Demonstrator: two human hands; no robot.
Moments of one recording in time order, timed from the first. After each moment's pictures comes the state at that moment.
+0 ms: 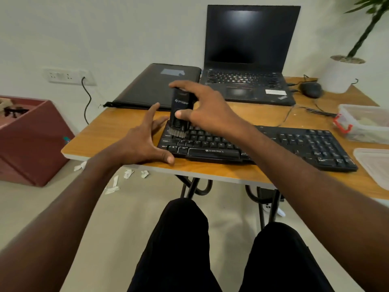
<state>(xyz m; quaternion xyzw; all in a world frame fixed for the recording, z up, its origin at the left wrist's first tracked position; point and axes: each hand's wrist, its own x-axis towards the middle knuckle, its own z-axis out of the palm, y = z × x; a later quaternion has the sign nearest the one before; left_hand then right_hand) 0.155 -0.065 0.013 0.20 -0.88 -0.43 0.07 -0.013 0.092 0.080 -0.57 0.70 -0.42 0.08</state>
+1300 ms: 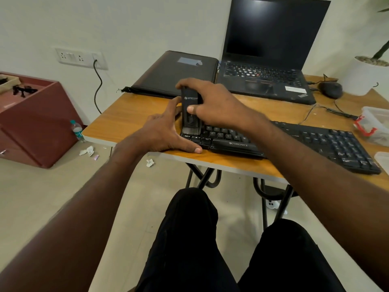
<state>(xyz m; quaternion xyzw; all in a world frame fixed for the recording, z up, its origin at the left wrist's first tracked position) 0.152 -0.066 0.011 0.21 -0.91 -0.34 0.08 0.018 0.064 0.091 -0.61 0.75 -0.24 0.05</state>
